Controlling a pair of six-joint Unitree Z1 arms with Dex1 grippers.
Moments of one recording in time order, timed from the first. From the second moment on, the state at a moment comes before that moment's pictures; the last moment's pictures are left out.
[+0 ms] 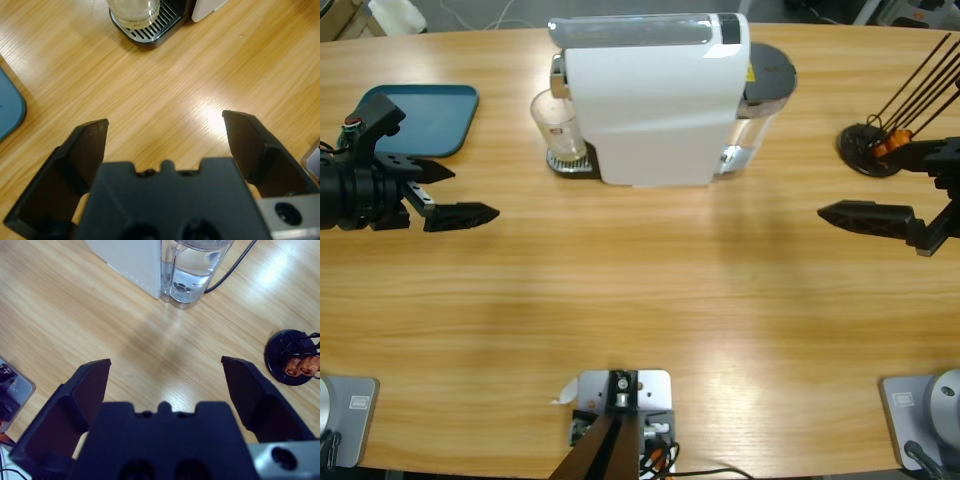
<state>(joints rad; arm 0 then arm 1) -0.65 1.36 -0.67 0.17 -0.09 0.02 0.79 1.14 -0.84 0.59 -0.12 0.10</state>
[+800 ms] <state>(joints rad) -0.64 1.35 -0.67 0.17 -0.09 0.02 0.79 1.14 -0.84 0.59 -0.12 0.09</state>
